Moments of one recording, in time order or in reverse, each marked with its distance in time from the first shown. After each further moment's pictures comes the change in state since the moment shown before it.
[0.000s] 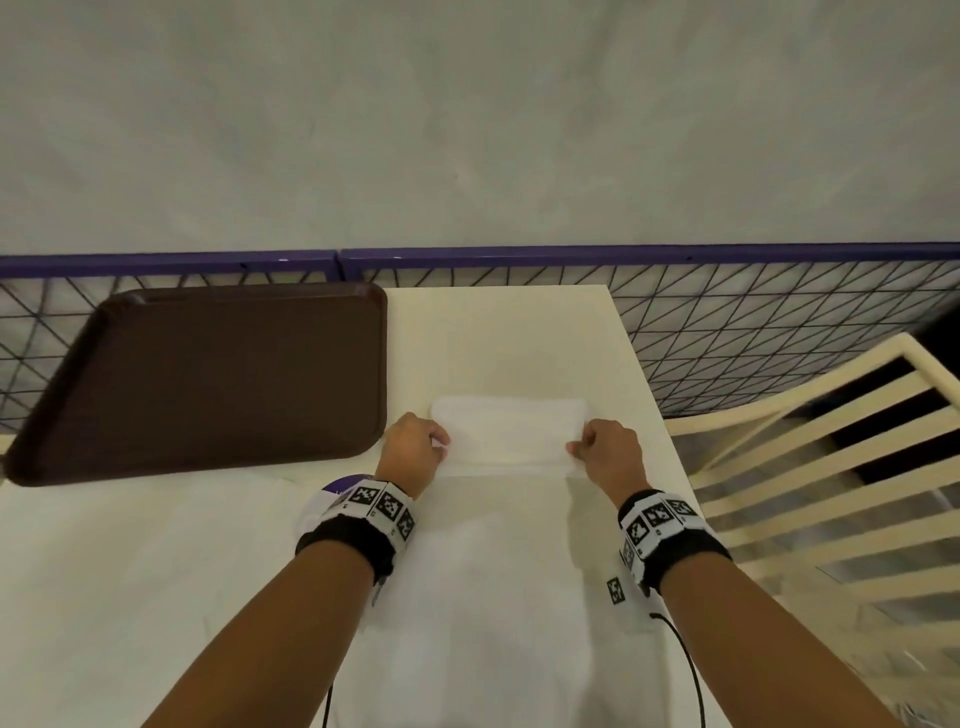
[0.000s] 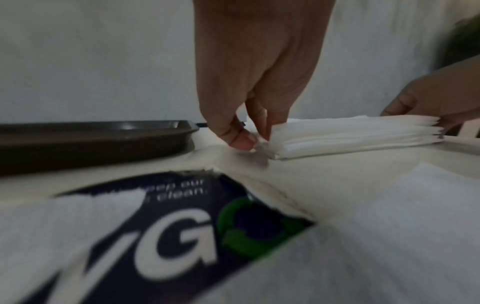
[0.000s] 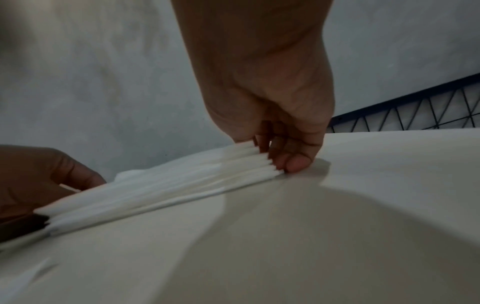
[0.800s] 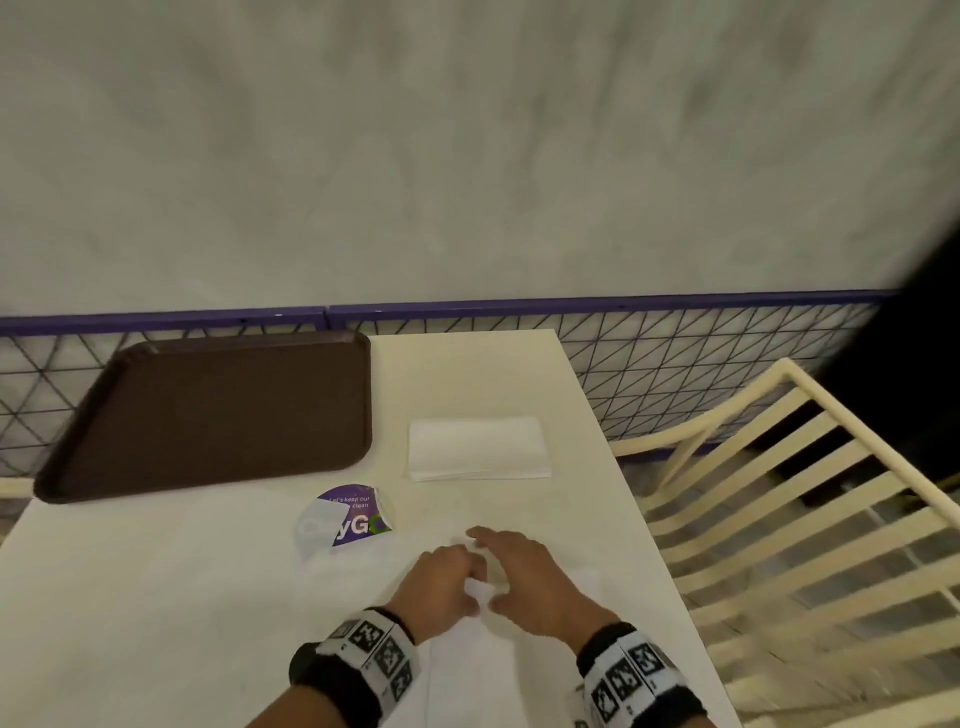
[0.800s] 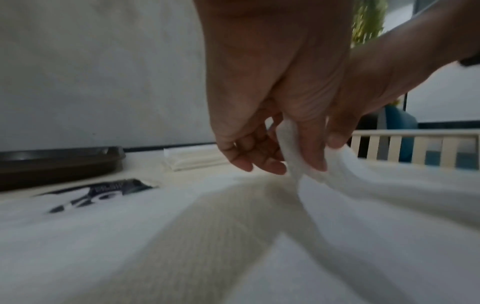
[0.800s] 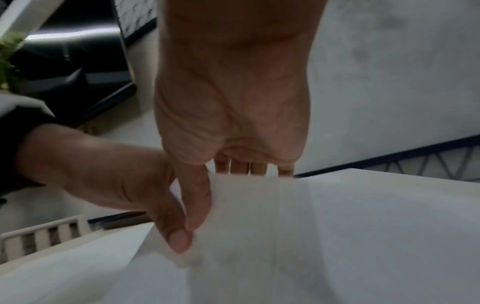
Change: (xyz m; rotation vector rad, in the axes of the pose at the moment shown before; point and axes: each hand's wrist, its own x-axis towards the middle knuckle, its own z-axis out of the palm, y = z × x) left_hand -0.156 0.020 0.024 0.209 -0.430 0.360; right_hand -0.178 0.002 0.005 -0.110 -0.412 -0.540
